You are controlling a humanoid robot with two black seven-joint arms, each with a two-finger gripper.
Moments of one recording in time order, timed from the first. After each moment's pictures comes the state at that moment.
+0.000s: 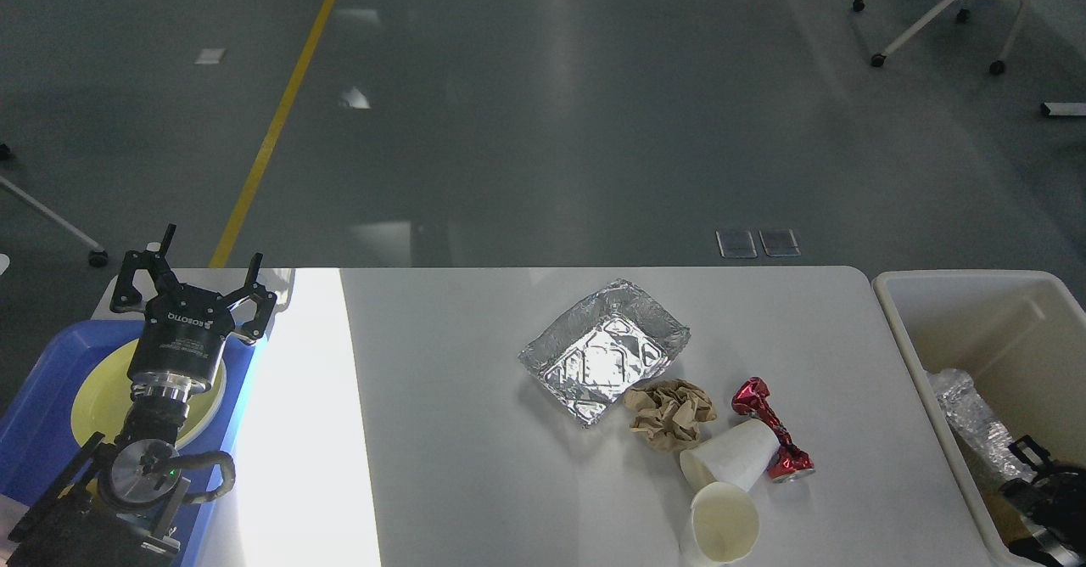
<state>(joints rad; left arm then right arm) -0.31 0.18 -1.44 -0.73 0.25 -0.61 -0.28 0.56 -0.40 -0.57 0.20 -0.04 -0.22 -0.19</state>
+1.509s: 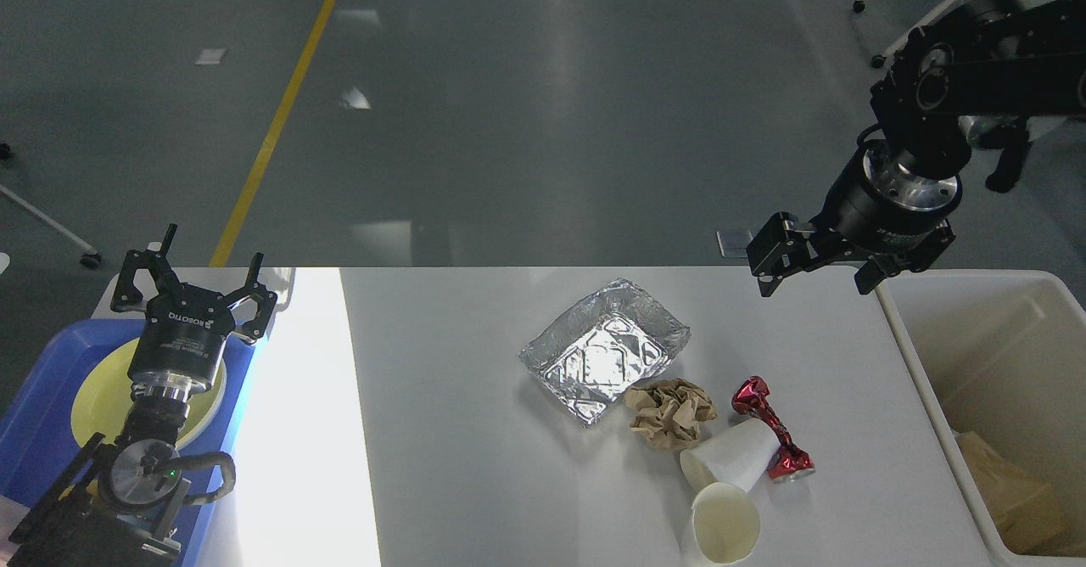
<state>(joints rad) -0.31 0.18 -1.44 -0.73 0.25 -0.61 -0.28 2.26 -0.32 -1.16 1.46 -0.09 0.76 -0.21</state>
